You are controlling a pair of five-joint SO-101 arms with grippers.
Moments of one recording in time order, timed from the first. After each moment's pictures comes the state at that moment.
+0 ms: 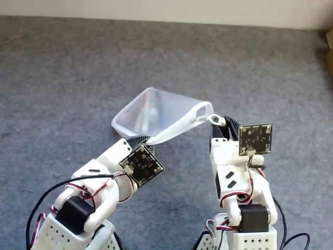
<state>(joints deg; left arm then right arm) 23.5 -84.3 68.4 57.1 -18.8 -3.1 -94.0 73.2 44.0 5.6</state>
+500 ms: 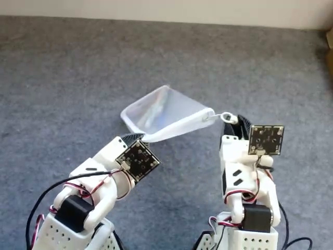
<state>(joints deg) 20.0 -84.3 69.0 57.1 -18.8 4.9 -94.0 73.3 42.8 5.8</state>
